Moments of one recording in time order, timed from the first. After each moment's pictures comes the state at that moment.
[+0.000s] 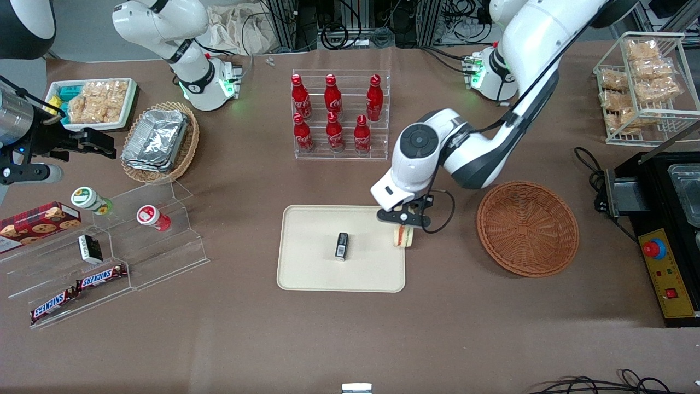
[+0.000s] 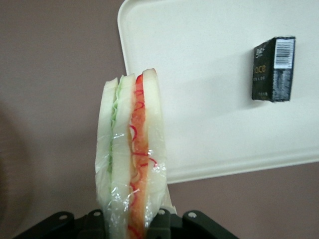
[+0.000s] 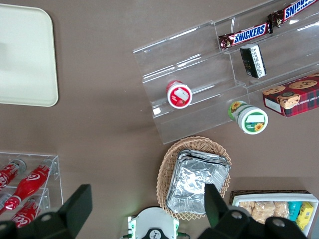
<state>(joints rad) -0.07 0.58 -0.67 -1.74 0.46 2.19 -0.74</state>
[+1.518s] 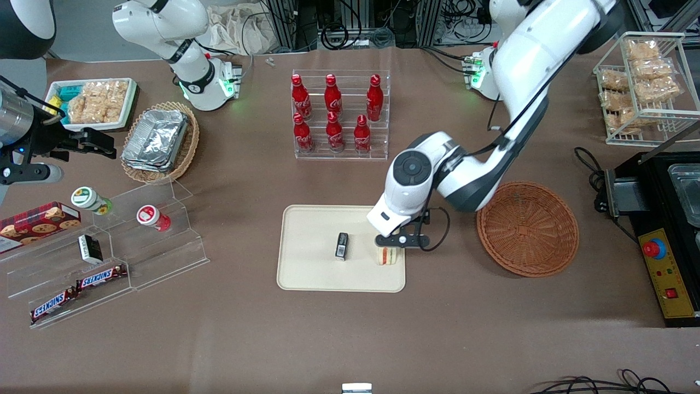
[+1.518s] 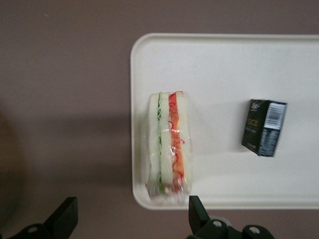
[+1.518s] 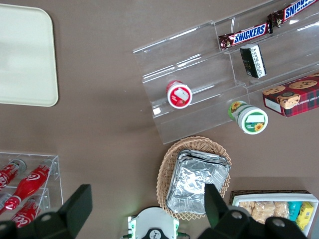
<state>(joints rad) -0.14 0.59 -0.59 -1.56 0.36 2.06 -0.80</state>
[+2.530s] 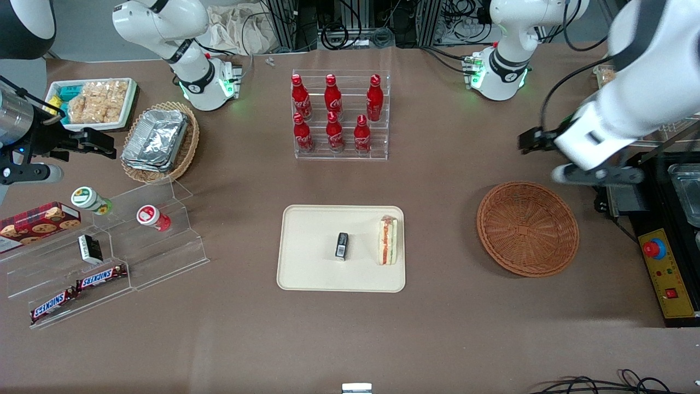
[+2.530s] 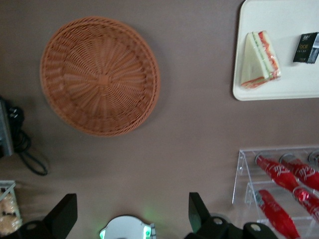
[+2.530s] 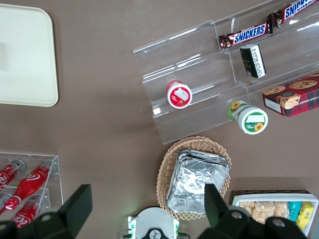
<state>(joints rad) -0.01 0.02 -0.15 -1.57 -0.08 1.42 -0.11</state>
